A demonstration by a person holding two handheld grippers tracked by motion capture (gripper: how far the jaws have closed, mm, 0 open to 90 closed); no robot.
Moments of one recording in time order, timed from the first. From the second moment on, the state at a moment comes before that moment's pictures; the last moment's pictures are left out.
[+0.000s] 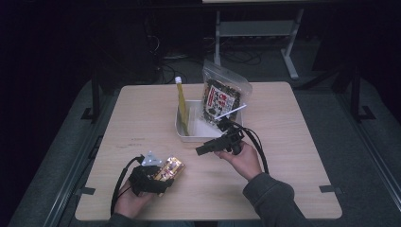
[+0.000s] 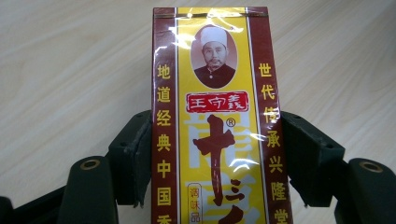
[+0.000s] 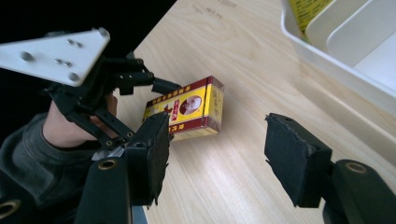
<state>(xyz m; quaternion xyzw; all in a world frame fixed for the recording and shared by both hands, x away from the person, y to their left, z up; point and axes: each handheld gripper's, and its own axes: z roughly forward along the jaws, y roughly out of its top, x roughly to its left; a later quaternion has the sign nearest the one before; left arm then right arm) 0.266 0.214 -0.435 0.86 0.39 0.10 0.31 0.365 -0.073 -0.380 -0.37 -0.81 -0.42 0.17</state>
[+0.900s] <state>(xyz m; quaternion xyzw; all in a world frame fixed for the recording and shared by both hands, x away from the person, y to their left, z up) 0.275 0.164 -0.412 0.88 0.30 0.09 0.36 0.378 -0.068 -0.396 -0.39 -0.81 -0.38 0.23</state>
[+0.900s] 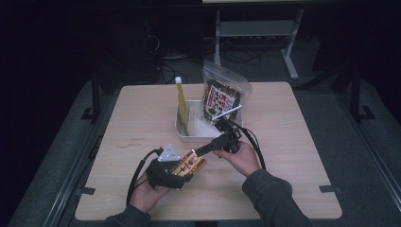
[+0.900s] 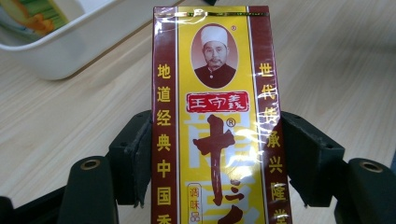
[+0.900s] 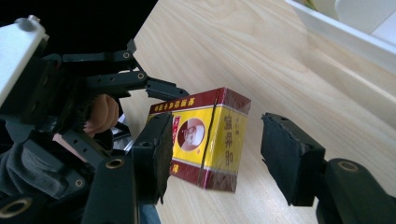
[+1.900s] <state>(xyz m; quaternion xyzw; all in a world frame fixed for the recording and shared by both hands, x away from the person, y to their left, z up) 0.272 0.166 -0.409 0.87 0.30 0.09 0.39 0.382 -0.061 -0.406 -0.40 -0.79 -0.36 0.29</state>
